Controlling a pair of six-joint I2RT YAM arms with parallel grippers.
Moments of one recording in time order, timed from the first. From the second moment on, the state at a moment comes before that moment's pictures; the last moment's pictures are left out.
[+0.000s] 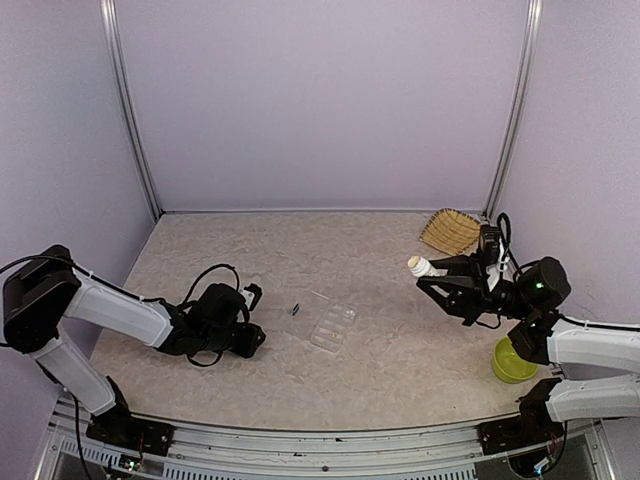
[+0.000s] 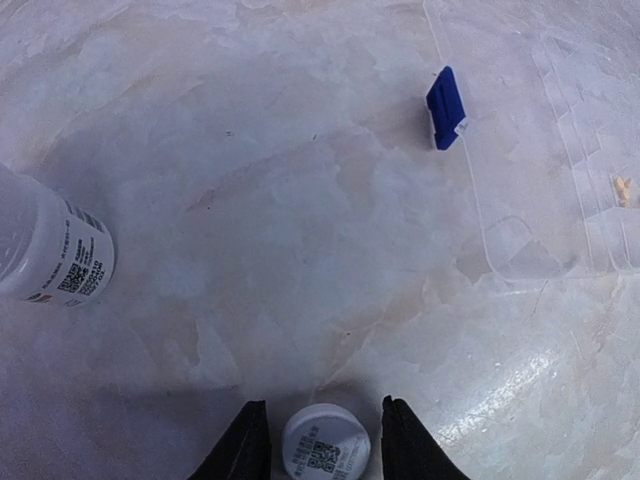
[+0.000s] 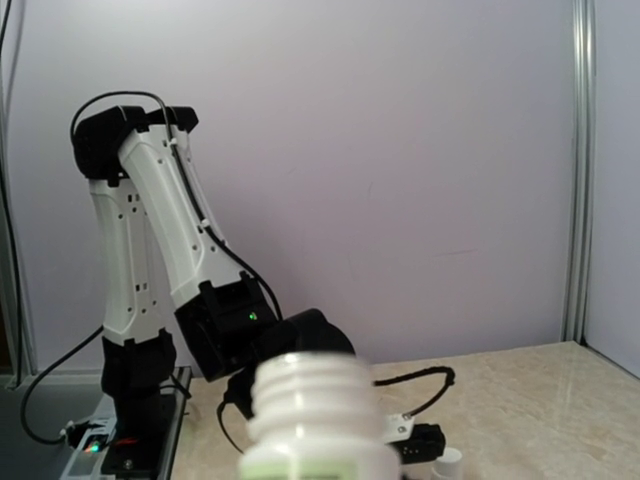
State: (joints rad) left arm -0.82 1.57 0.55 0.17 -0.17 -0.33; right arm 0.57 0.99 0.33 1.08 -0.83 0.29
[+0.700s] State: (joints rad) left arm -0.85 1.52 0.56 0.18 -0.12 -0.31; right arm 0.57 1.05 0.33 1.07 -0.84 0.29
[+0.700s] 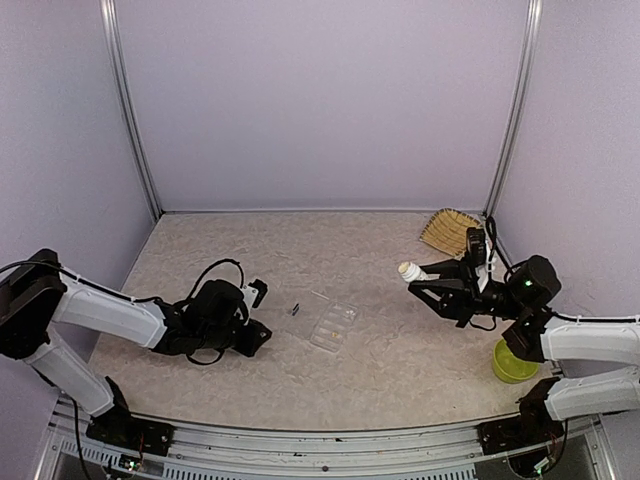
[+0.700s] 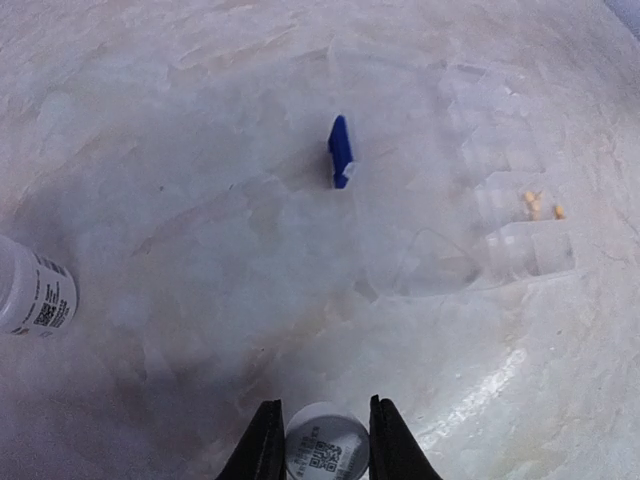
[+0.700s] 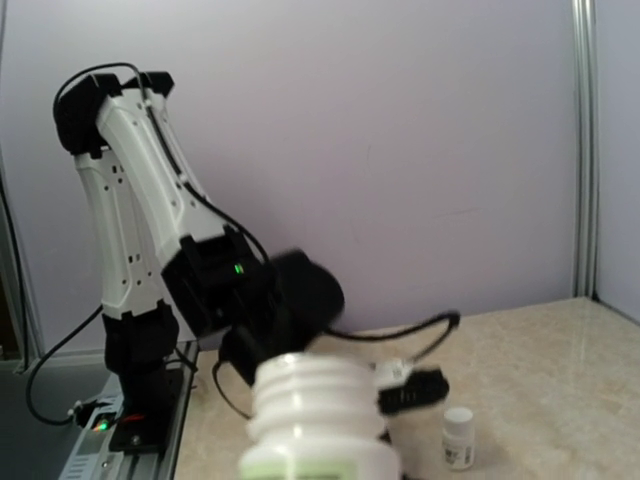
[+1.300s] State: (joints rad) left arm -0.93 1.33 0.60 0.35 0.10 -0.30; right arm 0.69 1.21 0.39 1.07 -0.83 0.25
